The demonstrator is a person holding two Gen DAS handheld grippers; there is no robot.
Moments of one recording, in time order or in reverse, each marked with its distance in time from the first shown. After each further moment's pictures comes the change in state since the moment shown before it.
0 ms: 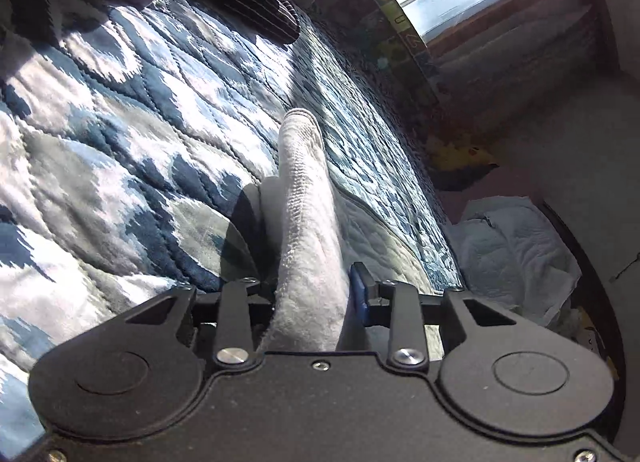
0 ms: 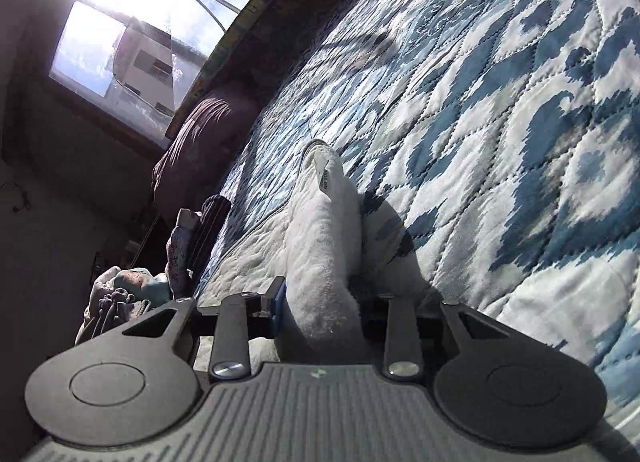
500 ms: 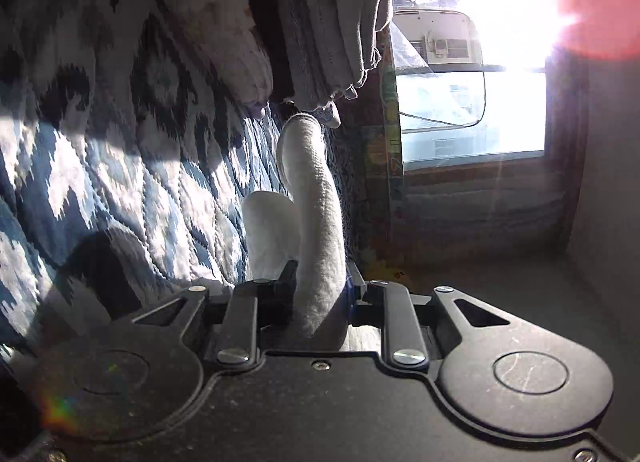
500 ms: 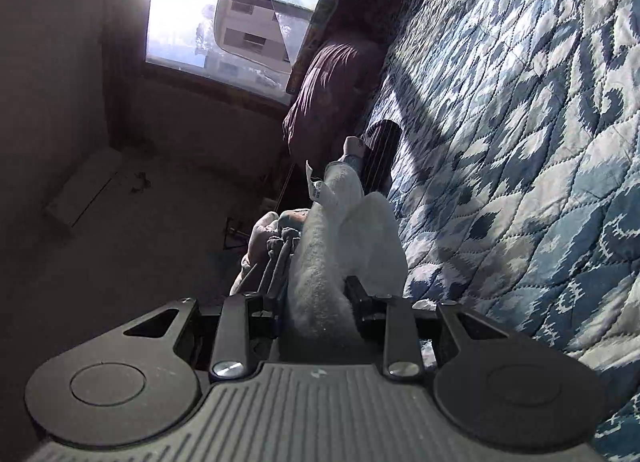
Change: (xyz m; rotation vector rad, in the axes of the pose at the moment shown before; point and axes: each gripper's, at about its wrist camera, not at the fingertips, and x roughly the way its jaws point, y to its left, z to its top) left arm -0.203 0.054 0.021 -0.388 -0.256 -0.202; right arm 0.027 0.127 -0.060 0.092 0.194 0.408
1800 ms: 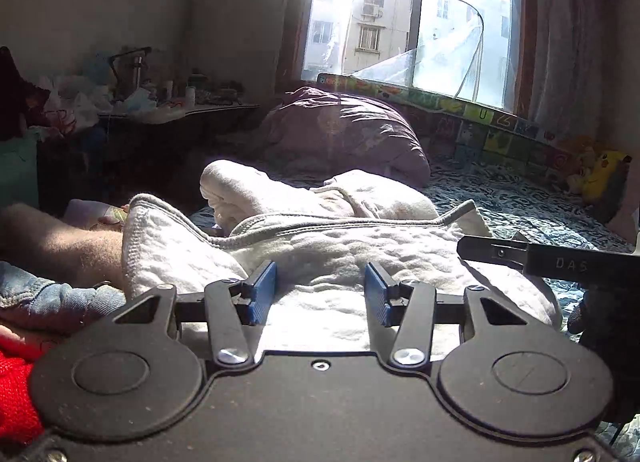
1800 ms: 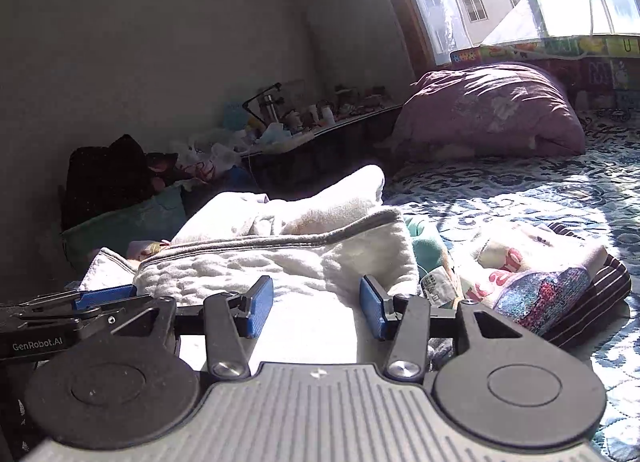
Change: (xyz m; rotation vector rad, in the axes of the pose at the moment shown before) left arm 0.157 -0.100 0.215 1.201 -0.156 0.610; right arm 0.387 0.163 -0.039 -0.914 0.297 -0.159
